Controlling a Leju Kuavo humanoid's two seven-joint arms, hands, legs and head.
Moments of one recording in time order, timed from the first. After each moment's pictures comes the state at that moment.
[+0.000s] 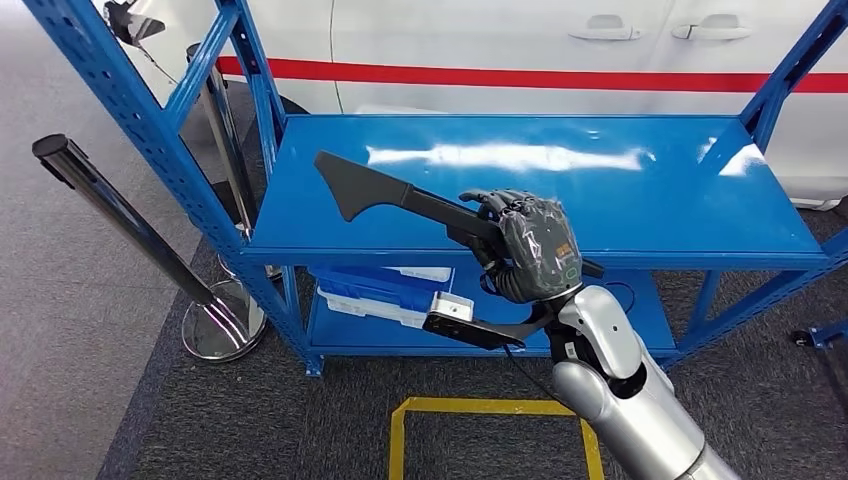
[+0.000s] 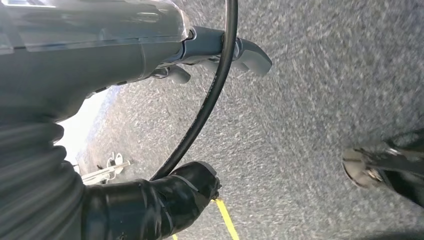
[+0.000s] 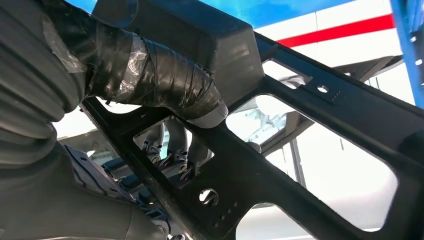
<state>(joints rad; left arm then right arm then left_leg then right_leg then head) 0.08 -0.22 1.16 -0.57 -1.57 -0.32 -0.05 -0.47 -0.25 0.62 -1.75 0.95 -0.22 0.01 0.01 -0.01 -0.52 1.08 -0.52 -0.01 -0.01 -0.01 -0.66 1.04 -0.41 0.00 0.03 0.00</state>
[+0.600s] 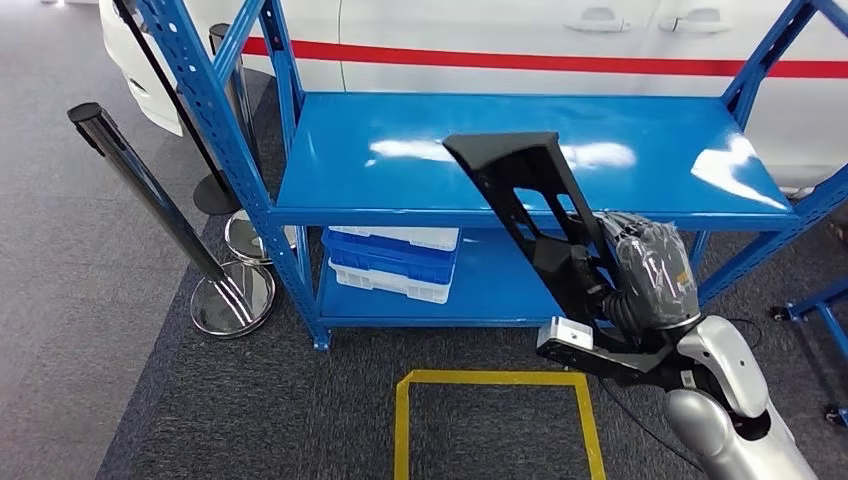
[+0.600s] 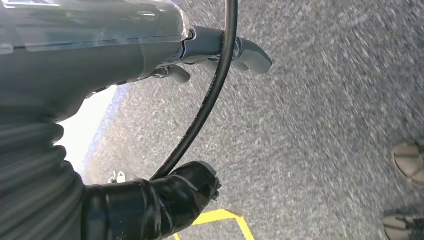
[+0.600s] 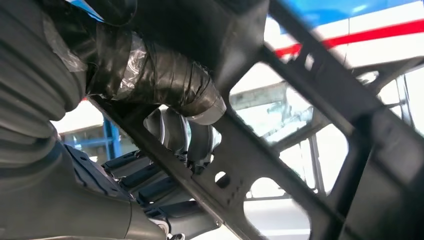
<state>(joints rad) 0.11 -0.26 1.10 -0.64 -1.57 -0.35 -0.06 -0.27 -0.48 0.35 -1.94 0.82 -0.17 -0.12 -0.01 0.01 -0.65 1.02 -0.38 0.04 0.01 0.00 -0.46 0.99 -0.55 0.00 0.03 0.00</state>
